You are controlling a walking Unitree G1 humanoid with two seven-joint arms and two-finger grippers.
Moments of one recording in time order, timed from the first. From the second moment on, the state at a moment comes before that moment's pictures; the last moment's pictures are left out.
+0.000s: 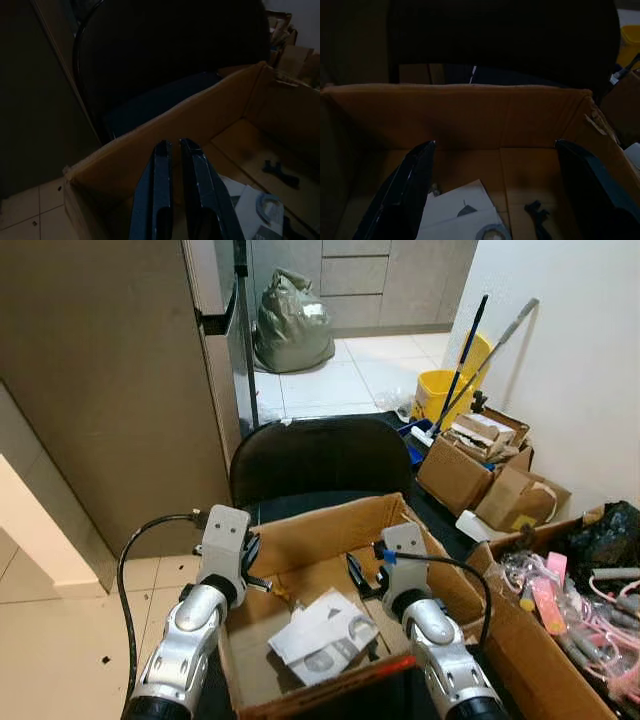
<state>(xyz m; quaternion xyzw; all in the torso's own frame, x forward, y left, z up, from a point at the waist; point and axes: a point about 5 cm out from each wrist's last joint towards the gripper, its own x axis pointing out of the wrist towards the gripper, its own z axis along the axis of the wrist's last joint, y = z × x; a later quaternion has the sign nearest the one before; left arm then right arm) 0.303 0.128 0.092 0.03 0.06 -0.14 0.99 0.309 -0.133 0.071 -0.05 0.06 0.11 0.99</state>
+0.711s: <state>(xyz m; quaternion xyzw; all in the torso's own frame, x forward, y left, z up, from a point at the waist) 0.301 0.130 0.090 0.02 0.07 -0.13 0.99 0.304 -0.131 0.066 -0.05 0.07 0.12 0.99</state>
